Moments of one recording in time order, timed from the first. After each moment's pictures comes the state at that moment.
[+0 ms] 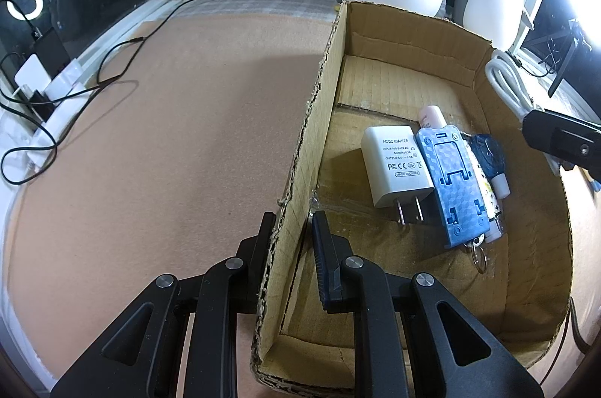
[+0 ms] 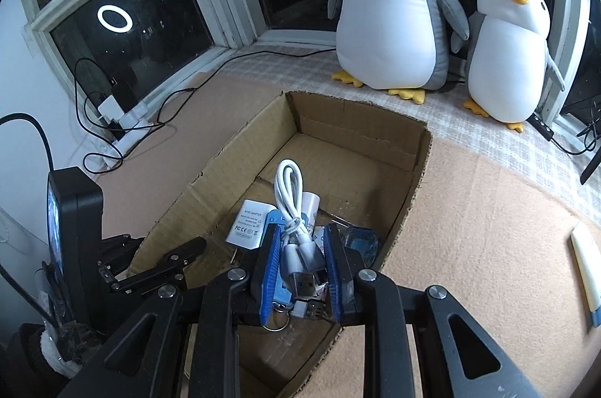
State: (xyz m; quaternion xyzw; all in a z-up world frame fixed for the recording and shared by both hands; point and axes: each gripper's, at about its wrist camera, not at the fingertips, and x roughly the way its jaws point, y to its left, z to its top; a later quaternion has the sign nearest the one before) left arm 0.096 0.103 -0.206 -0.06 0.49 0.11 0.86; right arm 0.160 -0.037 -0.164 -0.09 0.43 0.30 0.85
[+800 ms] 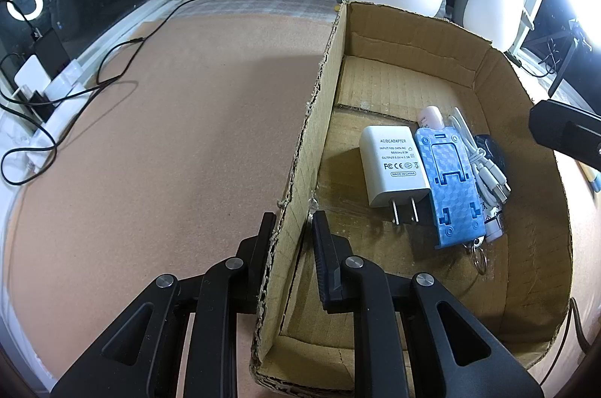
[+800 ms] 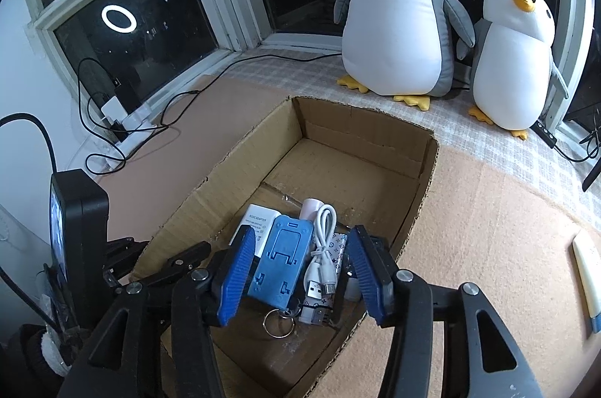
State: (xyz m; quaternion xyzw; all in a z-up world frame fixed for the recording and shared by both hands) left arm 0.096 0.103 -0.206 -0.06 0.49 0.11 0.86; right arm 0.158 -0.035 -0.159 -0.09 0.42 0.31 0.85
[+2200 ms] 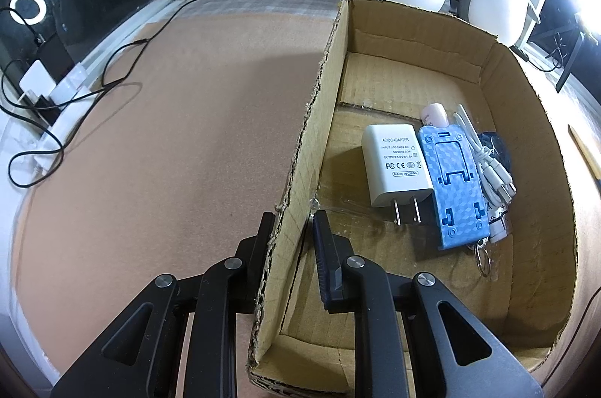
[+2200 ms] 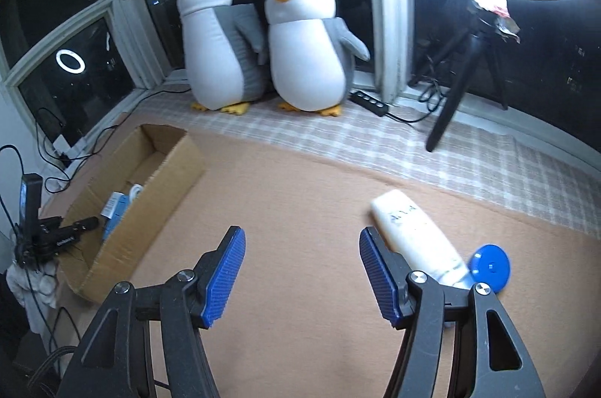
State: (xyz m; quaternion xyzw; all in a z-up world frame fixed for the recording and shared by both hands) left arm 0.102 0.098 -0.205 -0.05 0.50 0.12 0.85; right arm 0.206 -0.282 -0.137 -0.06 0.41 0.23 0.88
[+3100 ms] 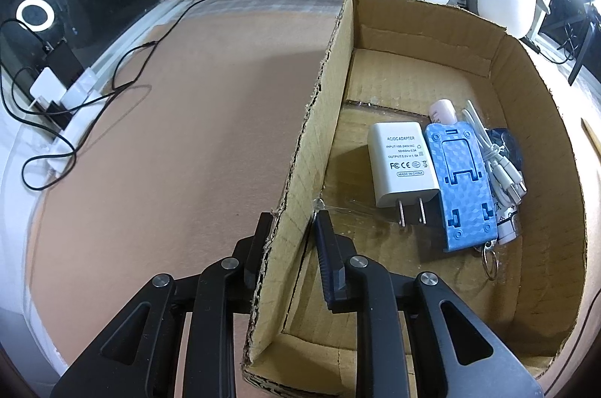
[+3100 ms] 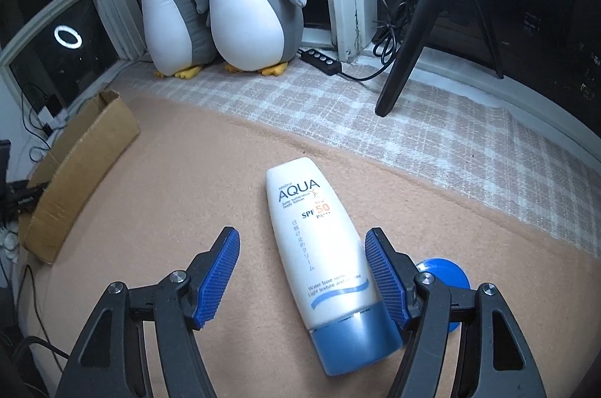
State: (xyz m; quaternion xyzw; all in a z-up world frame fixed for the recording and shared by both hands) left arm 0.106 0.087 -0.203 -0.03 0.51 0.15 0.84; right arm 0.265 -0.345 -0.192 -0.11 0.43 0.24 0.87
